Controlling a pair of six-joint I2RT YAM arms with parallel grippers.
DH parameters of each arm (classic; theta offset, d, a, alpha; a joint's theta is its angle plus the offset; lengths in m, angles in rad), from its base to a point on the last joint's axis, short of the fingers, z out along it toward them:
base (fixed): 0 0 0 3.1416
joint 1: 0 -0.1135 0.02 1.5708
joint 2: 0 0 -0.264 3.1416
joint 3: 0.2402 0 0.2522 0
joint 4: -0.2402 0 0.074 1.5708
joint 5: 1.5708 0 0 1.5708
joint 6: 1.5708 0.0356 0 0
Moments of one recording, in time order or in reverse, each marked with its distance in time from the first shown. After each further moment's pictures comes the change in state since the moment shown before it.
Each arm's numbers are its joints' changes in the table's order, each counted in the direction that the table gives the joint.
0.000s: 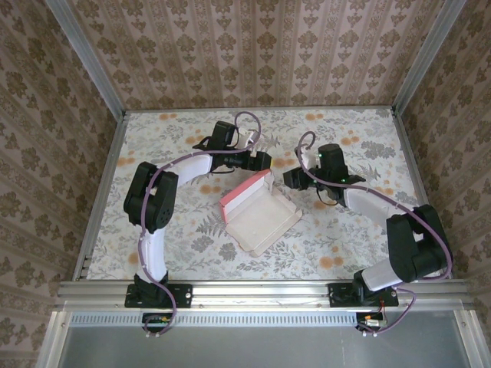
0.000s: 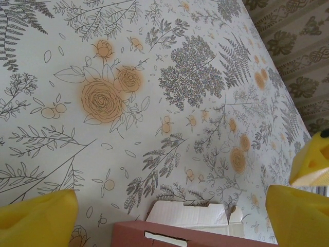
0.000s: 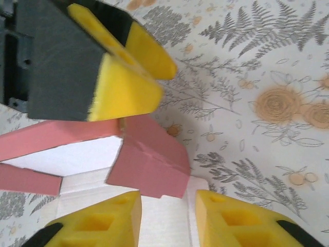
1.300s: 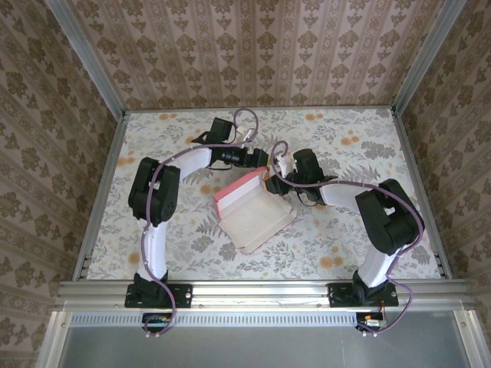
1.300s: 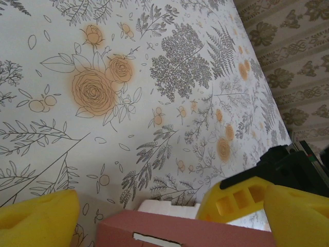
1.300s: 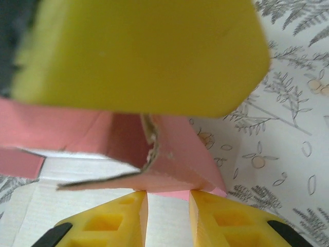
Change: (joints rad) left arm -0.043 0.086 0.114 -0.119 0.150 0.033; right arm -0.137 0.262 0.069 0.175 0.052 -0.047
